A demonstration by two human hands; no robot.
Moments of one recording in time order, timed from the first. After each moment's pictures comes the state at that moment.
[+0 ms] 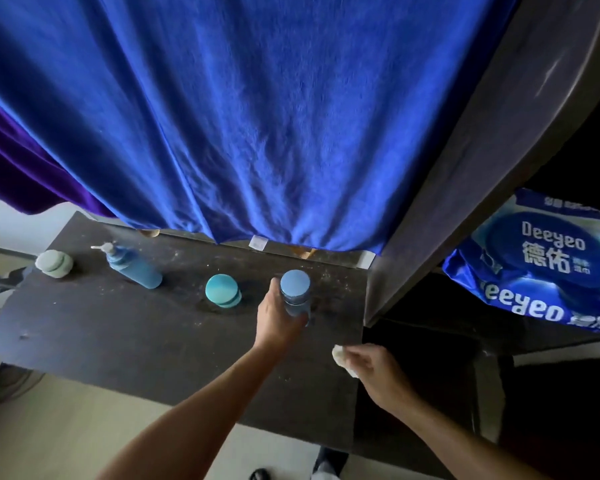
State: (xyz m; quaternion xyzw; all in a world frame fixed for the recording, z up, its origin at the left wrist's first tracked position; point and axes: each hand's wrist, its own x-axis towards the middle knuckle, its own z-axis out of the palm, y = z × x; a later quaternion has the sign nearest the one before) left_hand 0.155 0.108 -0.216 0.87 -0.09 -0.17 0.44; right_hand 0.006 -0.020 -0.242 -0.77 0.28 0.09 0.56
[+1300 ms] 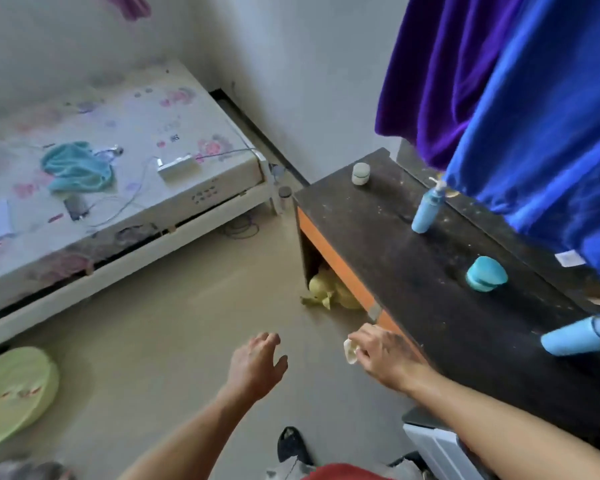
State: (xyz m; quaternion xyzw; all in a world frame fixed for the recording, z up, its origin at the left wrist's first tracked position) left_hand -0.036 0.566 -0.248 0.97 0.11 -0.14 0.14; right_hand 0.058 0.320 -0.245 -0.92 -0.33 0.15 0.15
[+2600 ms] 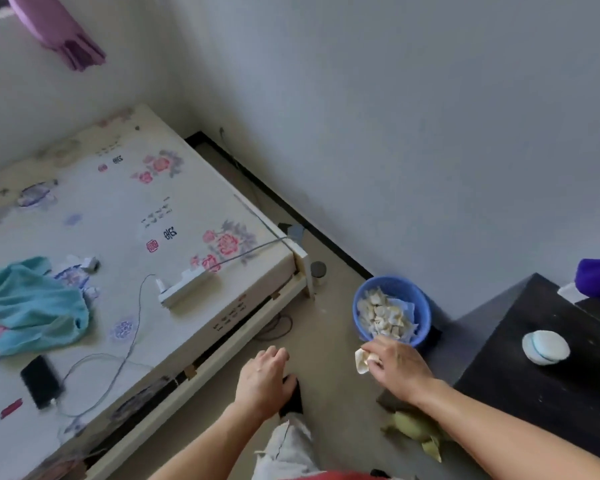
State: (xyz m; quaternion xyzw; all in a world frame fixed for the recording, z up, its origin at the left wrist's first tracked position) left_hand 0.450 0.989 -0.268 0.98 0.00 -0.18 0.11; right_hand 0.505 0.730 -0.277 -0.95 -0.18 0.19 0.19
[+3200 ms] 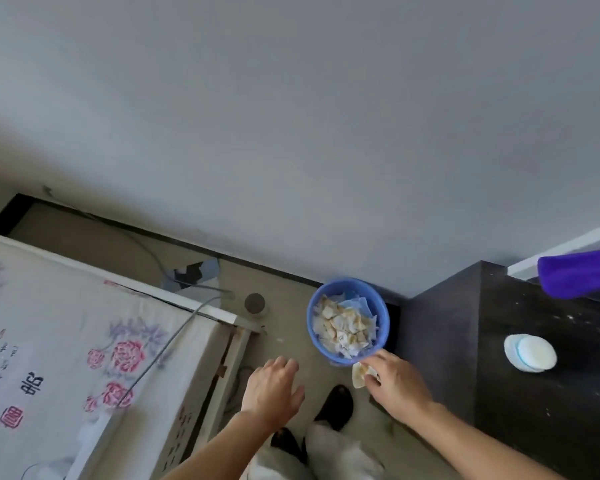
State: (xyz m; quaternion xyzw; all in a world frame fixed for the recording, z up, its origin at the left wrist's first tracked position) left_hand 0.701 0.923 -0.327 0.92 -0.28 -0.28 0.05; right_hand 0.616 0.698 -0.332 -0.93 0.13 0.21 0.26
